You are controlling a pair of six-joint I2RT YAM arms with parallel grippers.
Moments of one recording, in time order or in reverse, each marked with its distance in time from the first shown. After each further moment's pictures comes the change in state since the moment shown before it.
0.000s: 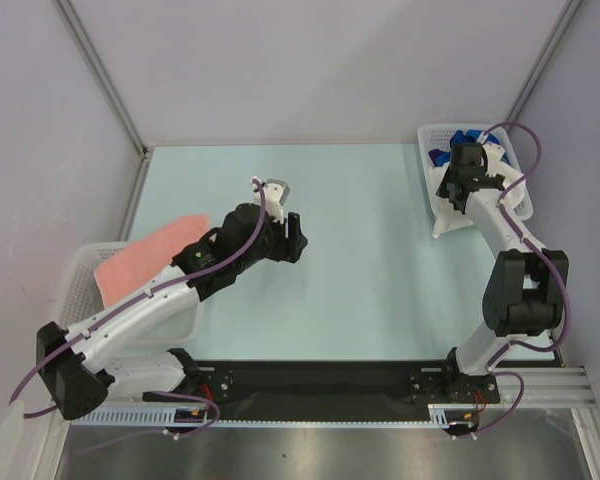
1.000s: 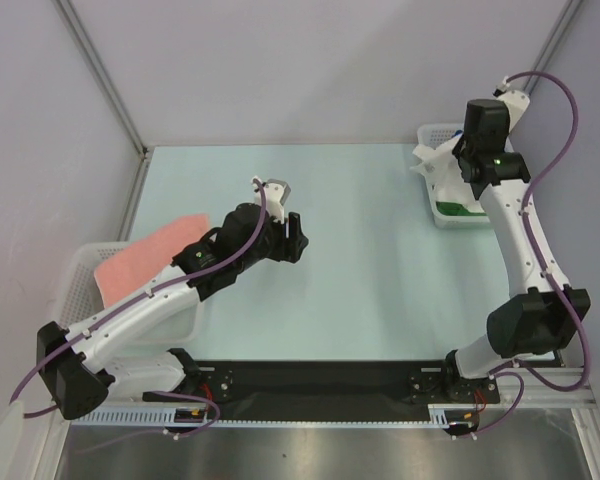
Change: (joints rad) left arm 0.000 0.002 0.000 0.008 0.013 0.000; right arm 0.072 -0.121 0.306 -0.102 0.011 -0.003
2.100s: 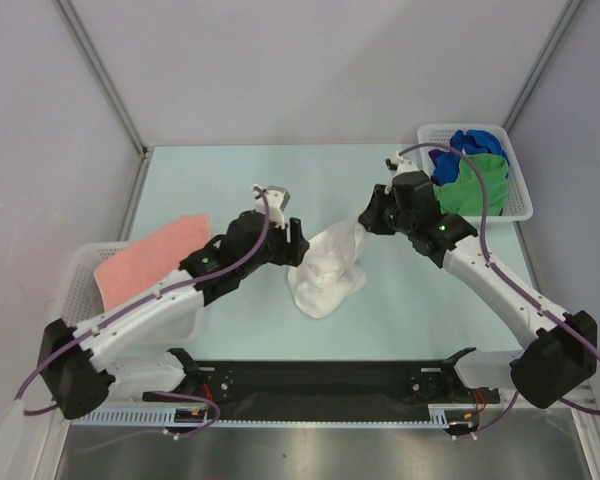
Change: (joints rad) left arm 0.005 -0.045 -0.095 0.101 -0.033 -0.027; right arm 0.436 -0.265 -0.455 0.147 -0.499 0.077
